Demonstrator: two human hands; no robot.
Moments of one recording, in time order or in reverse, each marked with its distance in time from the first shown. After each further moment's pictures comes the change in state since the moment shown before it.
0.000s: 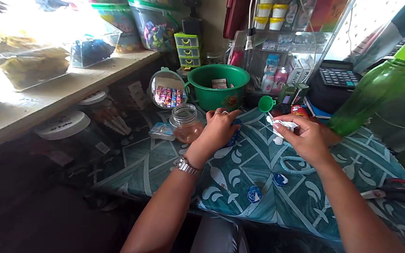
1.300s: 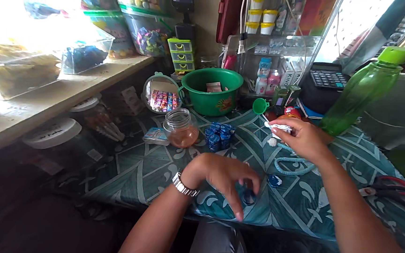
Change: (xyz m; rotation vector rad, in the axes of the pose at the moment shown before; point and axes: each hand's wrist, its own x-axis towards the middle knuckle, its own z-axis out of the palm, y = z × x) left_hand -0.024 0.034 -0.003 -0.596 -0.943 0.368; right_hand 0.005 0.006 -0.018 -0.126 -0.144 0.126
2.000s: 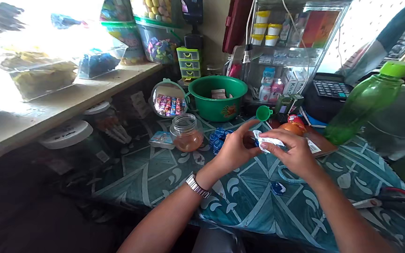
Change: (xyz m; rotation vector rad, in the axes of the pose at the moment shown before) left_hand 0.031 -0.004 -0.008 -0.216 0.948 -0.137; right_hand -0.007 -0.009 0.032 0.128 0.075 -0.382
